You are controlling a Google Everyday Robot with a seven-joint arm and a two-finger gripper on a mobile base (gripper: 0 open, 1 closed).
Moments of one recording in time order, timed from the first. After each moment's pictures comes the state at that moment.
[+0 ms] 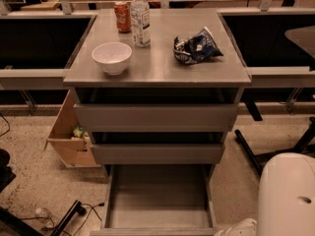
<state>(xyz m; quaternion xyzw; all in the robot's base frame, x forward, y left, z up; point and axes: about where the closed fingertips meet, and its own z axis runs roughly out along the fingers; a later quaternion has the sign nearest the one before) 0.340 -0.216 0.206 -0.54 0.83 0.11 0.10</state>
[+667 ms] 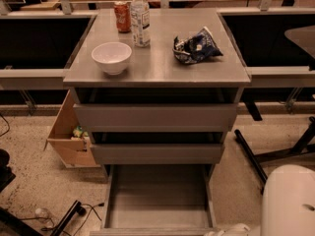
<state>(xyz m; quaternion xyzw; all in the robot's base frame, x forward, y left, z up) 0.351 -0.173 0.177 -0.55 0.81 0.14 0.15</state>
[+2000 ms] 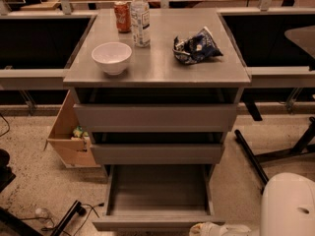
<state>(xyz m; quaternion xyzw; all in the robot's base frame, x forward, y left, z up) 0.422 -0.172 0.165 -0.57 0.77 0.08 0.28</state>
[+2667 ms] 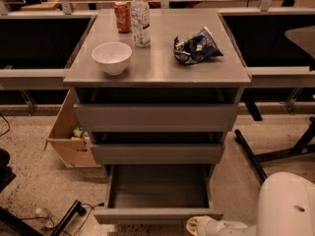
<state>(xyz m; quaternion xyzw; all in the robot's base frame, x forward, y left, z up) 0.455 -0.162 0.170 -0.57 0.75 0.06 0.32</state>
